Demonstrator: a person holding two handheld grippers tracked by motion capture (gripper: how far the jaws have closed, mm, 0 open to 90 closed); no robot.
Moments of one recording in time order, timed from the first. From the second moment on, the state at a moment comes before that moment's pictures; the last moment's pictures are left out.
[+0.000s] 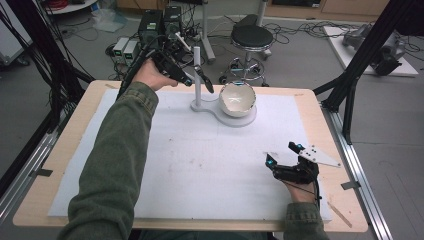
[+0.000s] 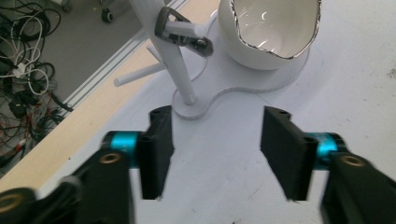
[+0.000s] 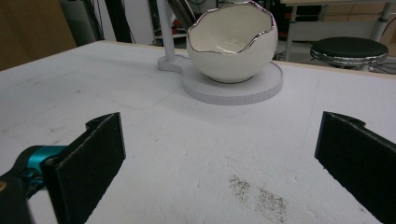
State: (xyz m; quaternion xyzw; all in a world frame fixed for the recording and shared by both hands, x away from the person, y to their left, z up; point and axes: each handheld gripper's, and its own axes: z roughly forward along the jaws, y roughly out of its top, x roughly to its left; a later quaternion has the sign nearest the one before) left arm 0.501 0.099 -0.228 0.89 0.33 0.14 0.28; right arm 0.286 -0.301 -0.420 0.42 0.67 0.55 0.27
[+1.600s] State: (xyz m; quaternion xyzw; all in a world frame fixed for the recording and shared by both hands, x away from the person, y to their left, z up) left arm 0.402 0.228 -0.285 0.83 0.33 0.12 0.44; right arm 0.286 -0.294 -0.418 0.41 0.68 0.54 0.27
